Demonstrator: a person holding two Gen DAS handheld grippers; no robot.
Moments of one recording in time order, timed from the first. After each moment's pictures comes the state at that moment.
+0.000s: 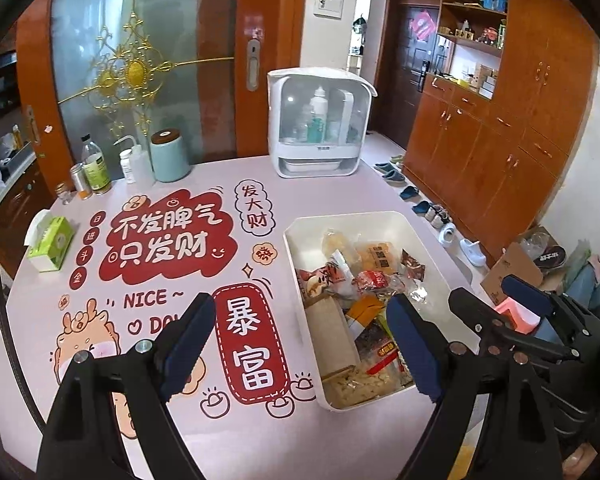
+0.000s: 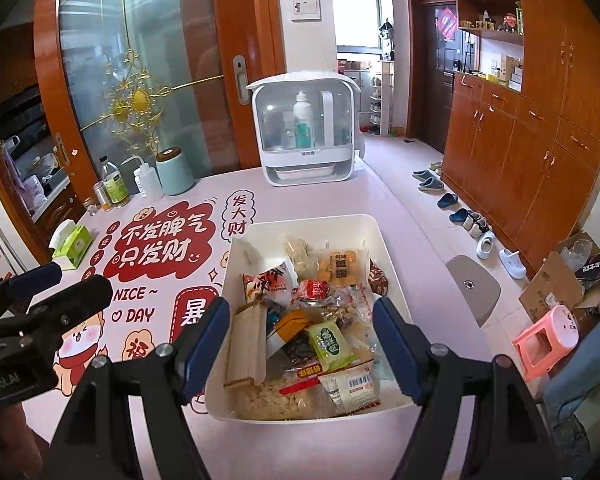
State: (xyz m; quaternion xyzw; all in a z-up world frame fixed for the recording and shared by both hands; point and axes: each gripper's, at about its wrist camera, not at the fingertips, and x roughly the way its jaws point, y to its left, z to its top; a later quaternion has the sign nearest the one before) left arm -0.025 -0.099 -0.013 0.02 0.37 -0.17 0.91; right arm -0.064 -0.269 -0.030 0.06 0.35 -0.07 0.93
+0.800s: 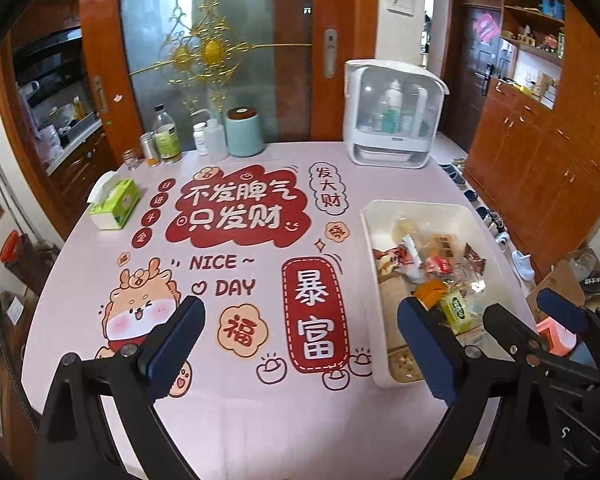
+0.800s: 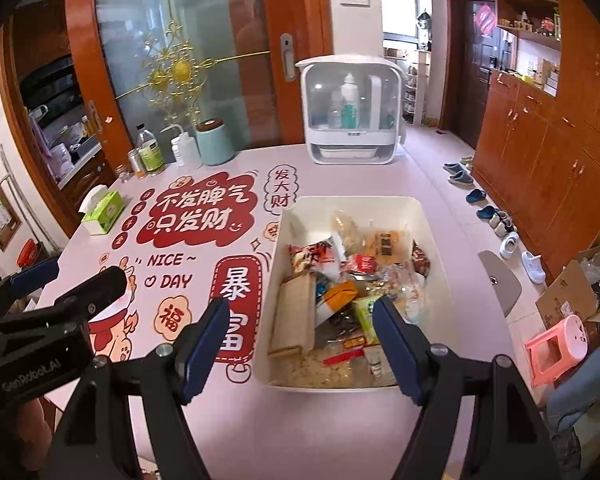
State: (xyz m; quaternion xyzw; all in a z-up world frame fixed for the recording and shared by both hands) left arm -0.045 -0.050 -0.021 0.01 0.39 -0.05 0.92; right arm -0.070 -0.223 -0.031 0.04 0.38 -0.01 0.92
